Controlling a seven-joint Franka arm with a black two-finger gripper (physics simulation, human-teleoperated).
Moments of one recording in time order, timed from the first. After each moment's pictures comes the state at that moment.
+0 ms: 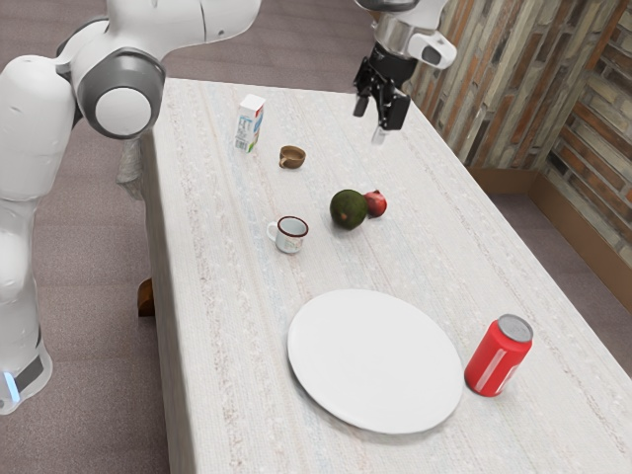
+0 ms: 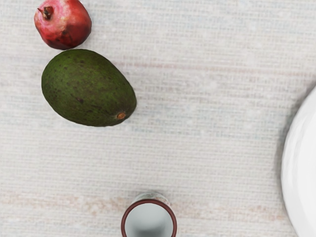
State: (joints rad) arm 0.05 0.31 0.04 -1.00 0.02 1.25 0.03
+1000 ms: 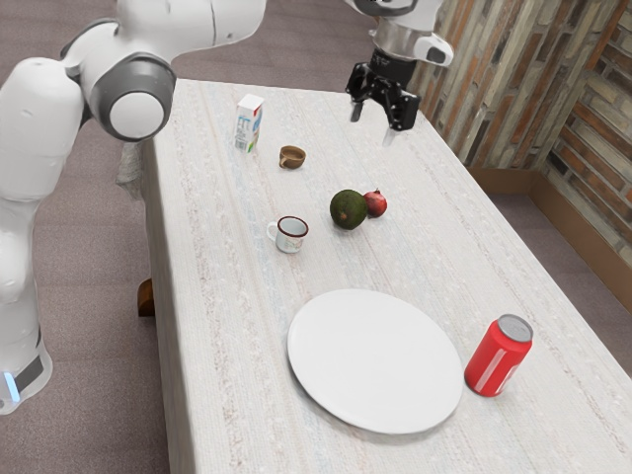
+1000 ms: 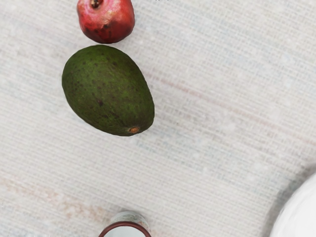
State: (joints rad) arm 0.06 0.34 0.12 -1.00 -0.07 1.29 -0.25
